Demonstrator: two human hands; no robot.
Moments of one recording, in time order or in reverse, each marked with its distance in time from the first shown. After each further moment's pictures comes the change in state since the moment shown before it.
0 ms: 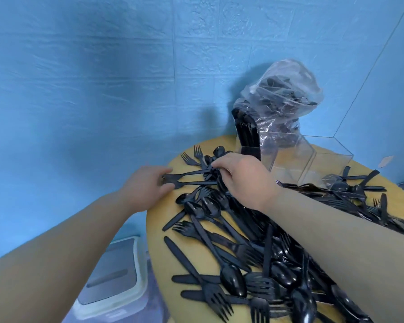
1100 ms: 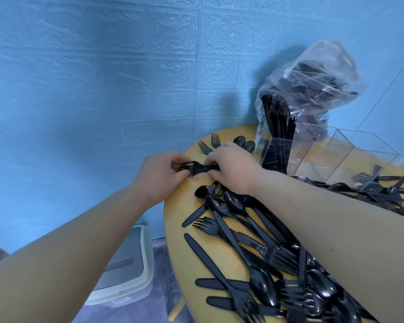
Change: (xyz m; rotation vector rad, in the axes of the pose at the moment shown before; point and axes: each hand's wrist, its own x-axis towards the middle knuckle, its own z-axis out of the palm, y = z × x) left_hand 0.003 -0.015 0.011 -0.317 0.223 0.041; right_hand 0.055 -0.012 0.051 -0.114 -0.236 -0.011
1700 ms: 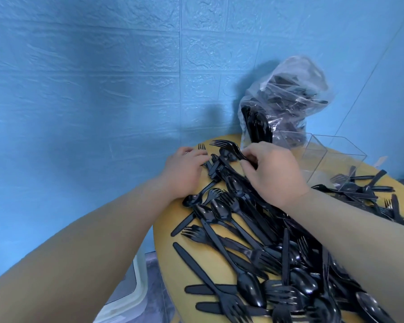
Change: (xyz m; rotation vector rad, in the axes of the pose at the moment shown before) left_hand 0.052 0.029 0.041 0.441 -0.208 0.270; right_hand -0.068 0.022 -0.042 0.044 0.485 0.205
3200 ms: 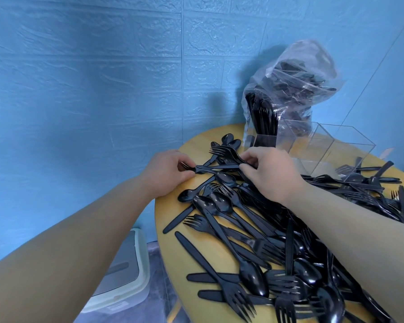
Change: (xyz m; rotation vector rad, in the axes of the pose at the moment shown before) left_hand -0.039 -0.019 -0.010 -0.334 0.020 -0.137; right_hand -0.008 0.007 0.018 0.080 -0.212 0.171
